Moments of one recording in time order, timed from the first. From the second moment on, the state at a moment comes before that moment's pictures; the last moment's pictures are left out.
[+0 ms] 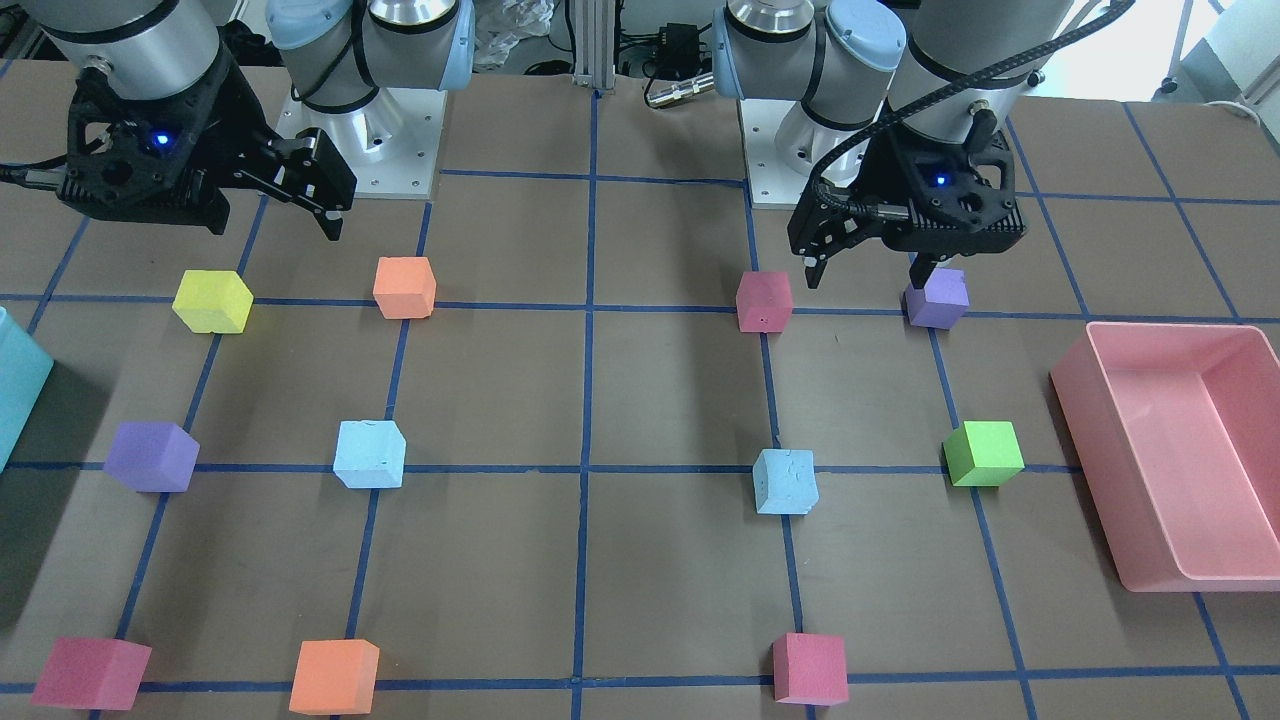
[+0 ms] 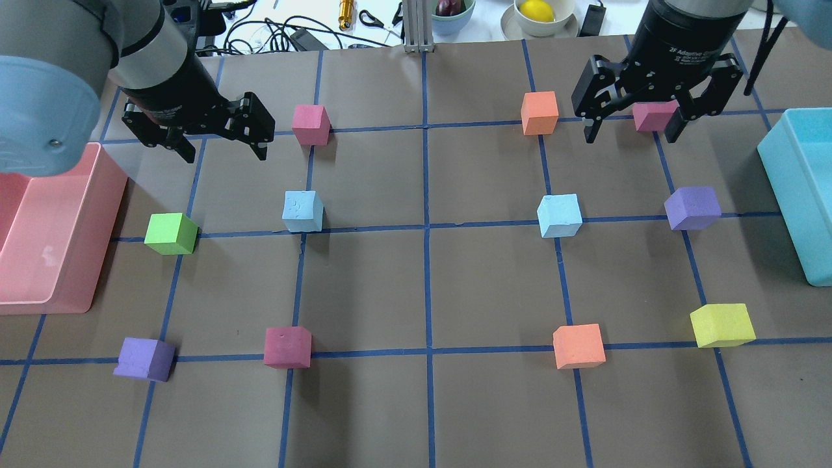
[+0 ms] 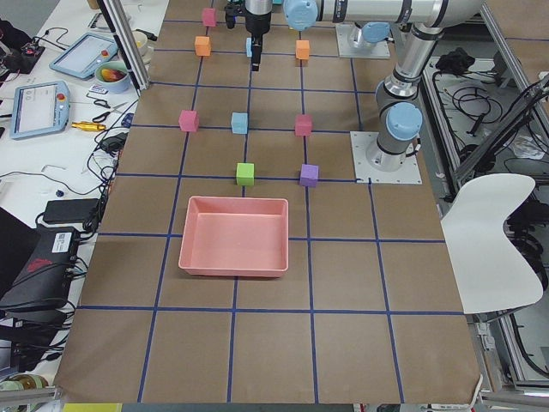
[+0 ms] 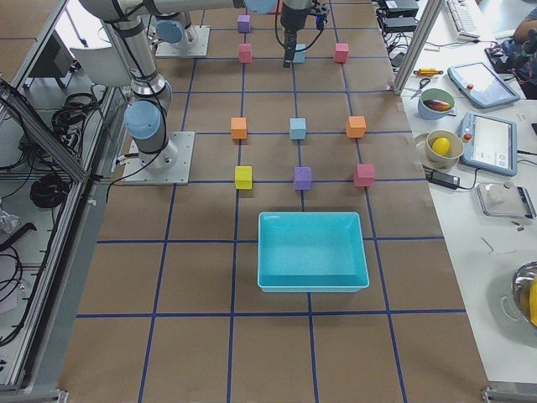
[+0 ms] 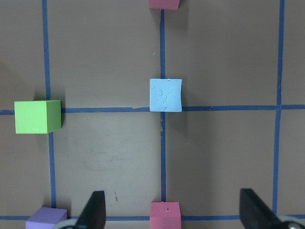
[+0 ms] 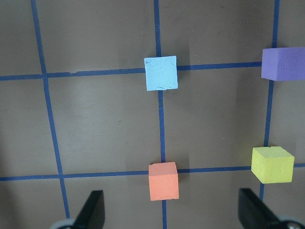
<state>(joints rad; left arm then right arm) -1.58 -1.56 -1.61 -1.47 1.59 -0.01 1.56 -1.53 1.43 -1.38 -1.56 0.03</state>
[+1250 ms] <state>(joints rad) -1.59 -1.77 -1.70 -1.21 1.59 -0.02 1.55 -1.49 1.47 -1.39 -1.59 0.02</state>
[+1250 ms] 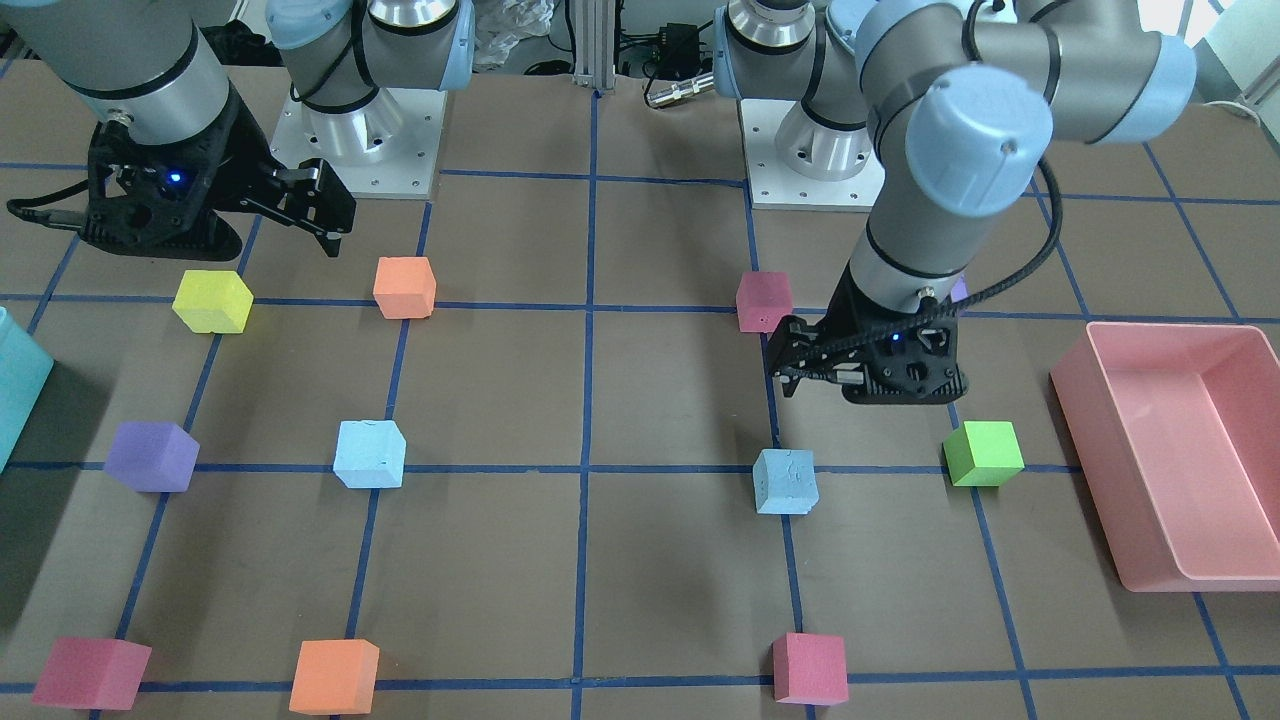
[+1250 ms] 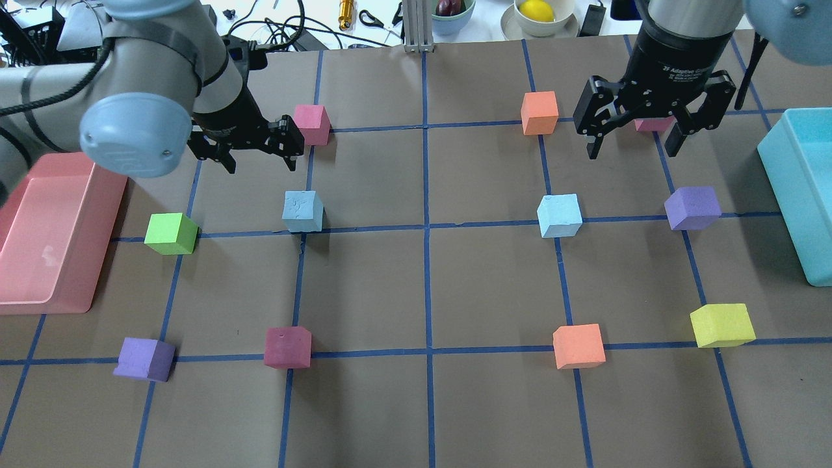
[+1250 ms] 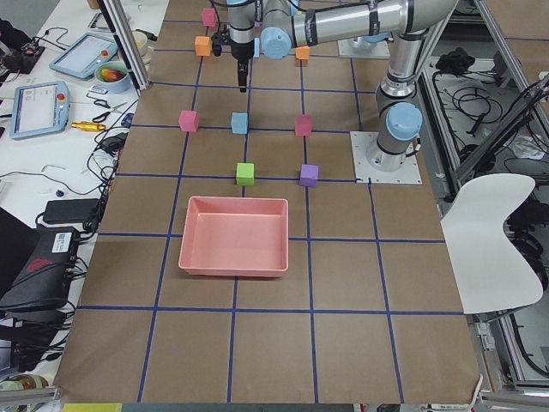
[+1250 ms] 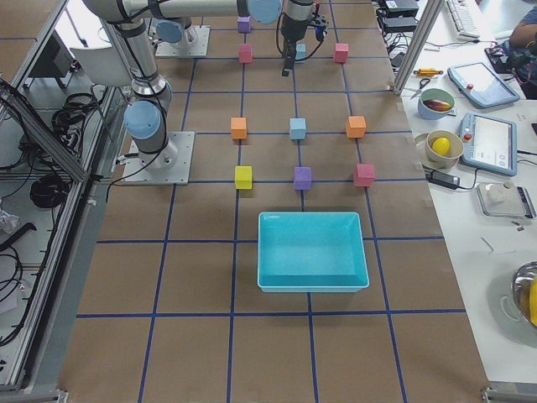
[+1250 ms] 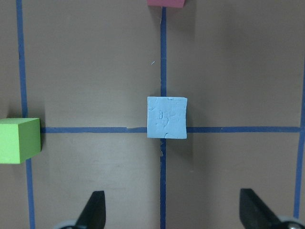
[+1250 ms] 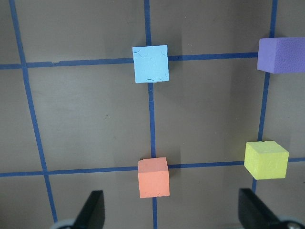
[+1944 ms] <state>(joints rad) -1.60 -1.99 -1.77 -0.92 1.59 -0.02 1.55 -1.24 1.53 -1.74 -1.58 0.02</state>
